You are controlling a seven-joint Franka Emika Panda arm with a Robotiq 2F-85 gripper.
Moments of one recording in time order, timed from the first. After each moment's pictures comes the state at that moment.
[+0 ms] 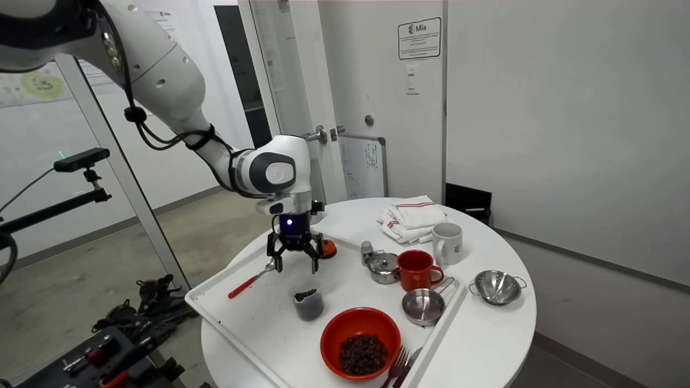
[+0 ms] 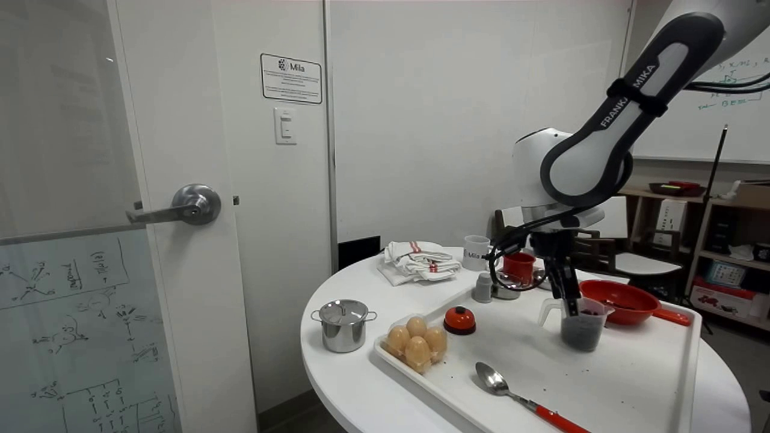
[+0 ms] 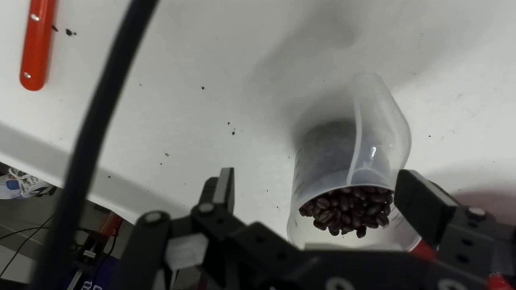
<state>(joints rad) 0.13 0.59 -0.18 -2.04 0.03 2.35 2.60</state>
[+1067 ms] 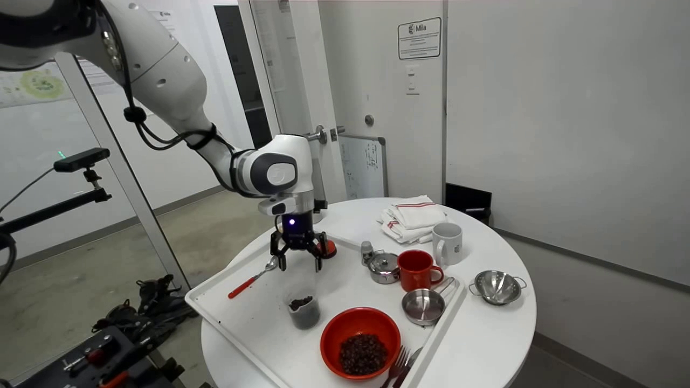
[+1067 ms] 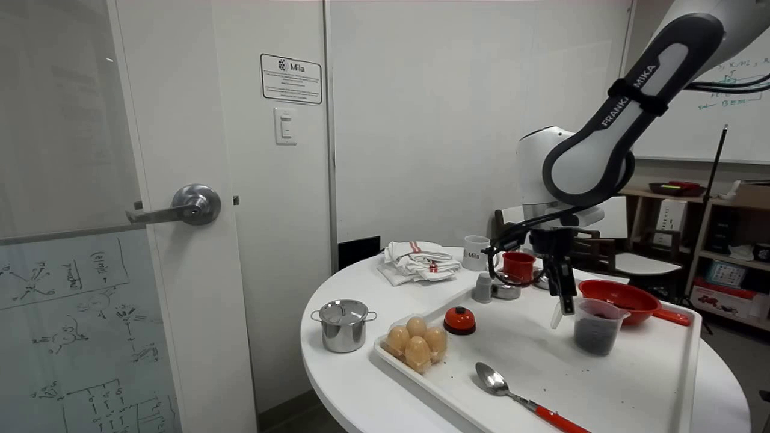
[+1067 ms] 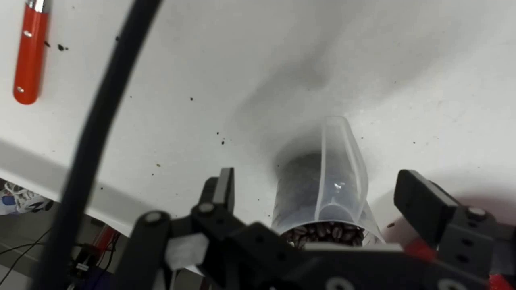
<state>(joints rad) 0.11 0.58 -0.17 -2.05 0.03 2.40 2.60</state>
